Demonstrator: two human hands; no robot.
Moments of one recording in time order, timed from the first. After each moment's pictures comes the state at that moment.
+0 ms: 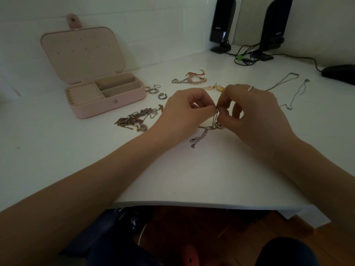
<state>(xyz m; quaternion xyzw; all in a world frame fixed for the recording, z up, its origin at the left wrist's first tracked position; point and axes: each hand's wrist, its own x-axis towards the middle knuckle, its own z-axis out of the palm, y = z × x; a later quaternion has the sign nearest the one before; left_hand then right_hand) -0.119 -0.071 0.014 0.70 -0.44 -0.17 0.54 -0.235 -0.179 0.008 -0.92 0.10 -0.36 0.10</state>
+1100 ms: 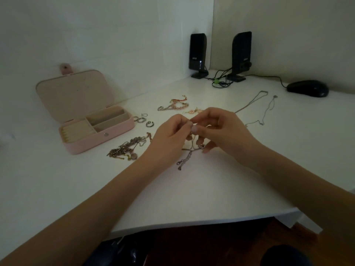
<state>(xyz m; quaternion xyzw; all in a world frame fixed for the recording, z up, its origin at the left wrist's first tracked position) -0.120 -0.075 0.012 0.71 -0.45 -0.14 0.53 -0.229 -0.177 0.018 -0.74 0.15 -0.27 0.60</state>
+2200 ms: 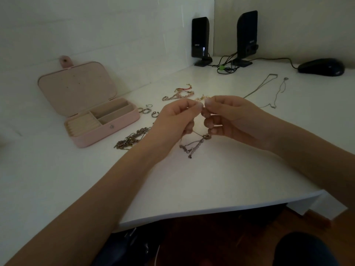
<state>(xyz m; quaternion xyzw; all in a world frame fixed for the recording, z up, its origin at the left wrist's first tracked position) -0.110 -0.072 0.019 0.60 -0.44 -0.30 0.60 -0.229 -0.183 0.018 -0.65 0.09 -0.16 0.74</state>
